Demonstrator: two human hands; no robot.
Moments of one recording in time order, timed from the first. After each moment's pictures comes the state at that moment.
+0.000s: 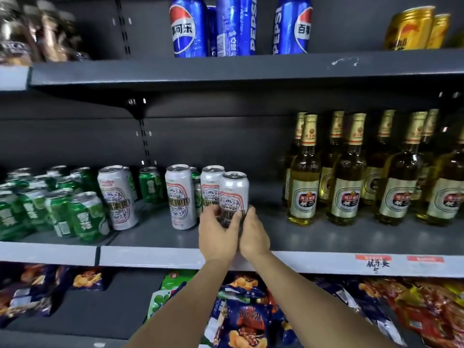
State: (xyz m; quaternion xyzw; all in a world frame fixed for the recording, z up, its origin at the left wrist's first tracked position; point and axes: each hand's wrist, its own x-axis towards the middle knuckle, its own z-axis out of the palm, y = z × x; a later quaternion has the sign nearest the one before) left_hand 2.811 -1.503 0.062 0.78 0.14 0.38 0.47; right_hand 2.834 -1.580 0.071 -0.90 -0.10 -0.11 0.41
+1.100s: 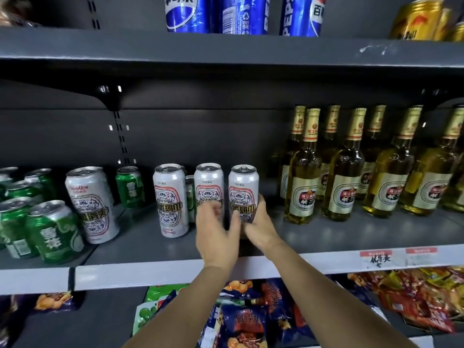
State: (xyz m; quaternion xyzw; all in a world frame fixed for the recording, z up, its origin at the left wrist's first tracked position) left_hand 2.826 -1.491 0.065 0.78 0.07 0.43 0.45; right_hand 2.871 -1.584 0.073 -0.83 -0.06 -0.04 0.55
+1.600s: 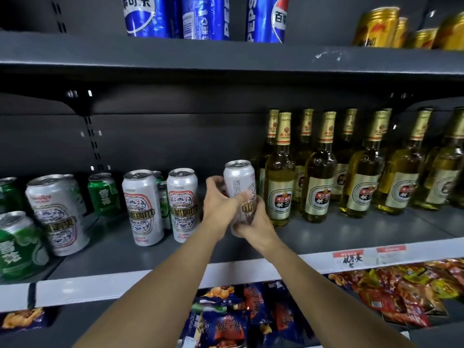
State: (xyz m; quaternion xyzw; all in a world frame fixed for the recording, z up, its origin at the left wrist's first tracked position) left_hand 2.876 -1.529 0.120 0.73 0.00 0.17 0.66; right_hand 2.879 -1.636 0.074 -0.82 -0.07 -0.05 0.57
